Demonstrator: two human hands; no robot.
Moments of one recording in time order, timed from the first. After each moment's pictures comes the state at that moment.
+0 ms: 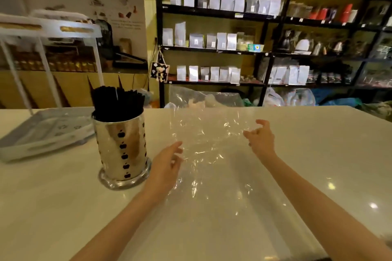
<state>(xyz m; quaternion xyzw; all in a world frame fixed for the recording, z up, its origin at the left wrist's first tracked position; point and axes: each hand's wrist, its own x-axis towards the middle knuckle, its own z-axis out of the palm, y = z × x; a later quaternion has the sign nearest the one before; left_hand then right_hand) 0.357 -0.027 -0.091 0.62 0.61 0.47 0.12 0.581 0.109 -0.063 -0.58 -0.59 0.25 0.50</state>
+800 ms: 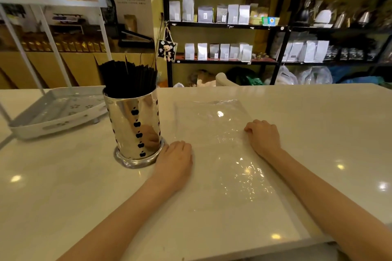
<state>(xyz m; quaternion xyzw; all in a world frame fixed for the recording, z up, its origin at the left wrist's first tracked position) 0.340 -0.034 -0.121 0.72 0.67 0.17 -0.07 0.559 0.104 -0.110 -0.59 -0.78 -0.08 0.16</state>
